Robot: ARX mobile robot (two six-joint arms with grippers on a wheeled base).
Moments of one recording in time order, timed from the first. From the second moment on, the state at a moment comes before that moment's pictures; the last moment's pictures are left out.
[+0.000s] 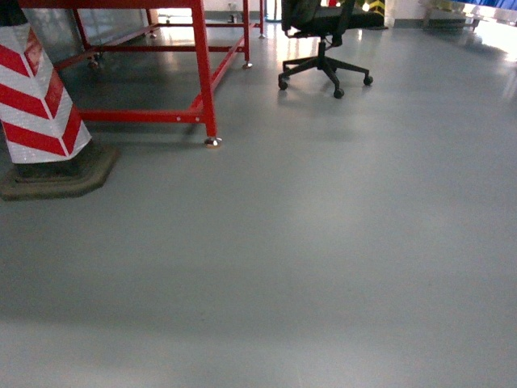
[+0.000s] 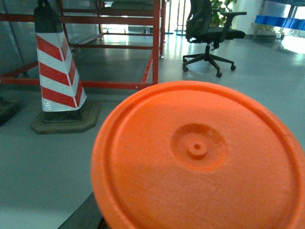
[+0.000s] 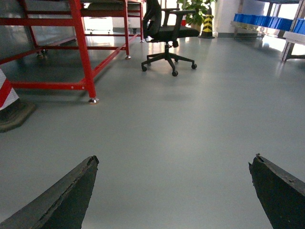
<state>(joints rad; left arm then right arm) 0.00 0.01 0.01 -0.01 0.00 -0.01 0.00 0.00 0.01 -0.01 0.00 0.00</state>
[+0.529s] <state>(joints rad) 0.00 0.01 0.01 -0.01 0.00 -0.01 0.00 0.00 0.01 -0.01 0.00 0.00</state>
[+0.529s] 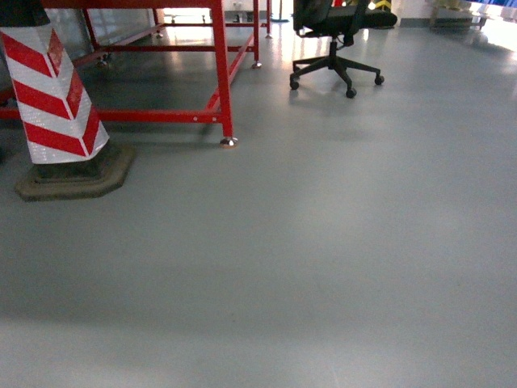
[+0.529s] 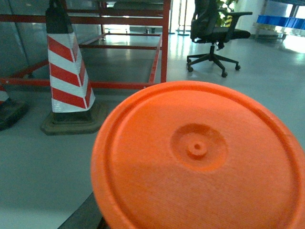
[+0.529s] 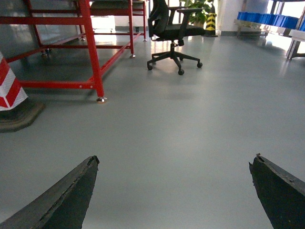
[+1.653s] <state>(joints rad) 0.00 0.01 0.01 0.00 0.00 -0.01 0.00 0.00 0.01 -0.01 0.00 0.00</state>
